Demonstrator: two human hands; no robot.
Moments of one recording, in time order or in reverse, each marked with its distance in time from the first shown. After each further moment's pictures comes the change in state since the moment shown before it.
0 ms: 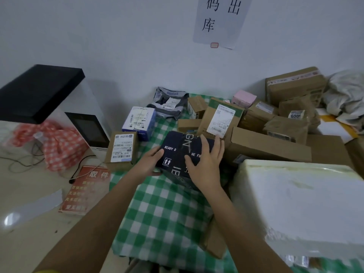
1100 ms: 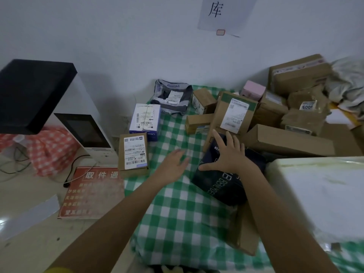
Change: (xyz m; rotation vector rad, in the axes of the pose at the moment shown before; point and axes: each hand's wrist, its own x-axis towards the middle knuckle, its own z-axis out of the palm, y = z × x) left_hand 0.027 -0.005 -0.031 0.763 -0.224 0.337; right_hand 0.061 -0.016 -0.003 -0.545 -0.618 0.156
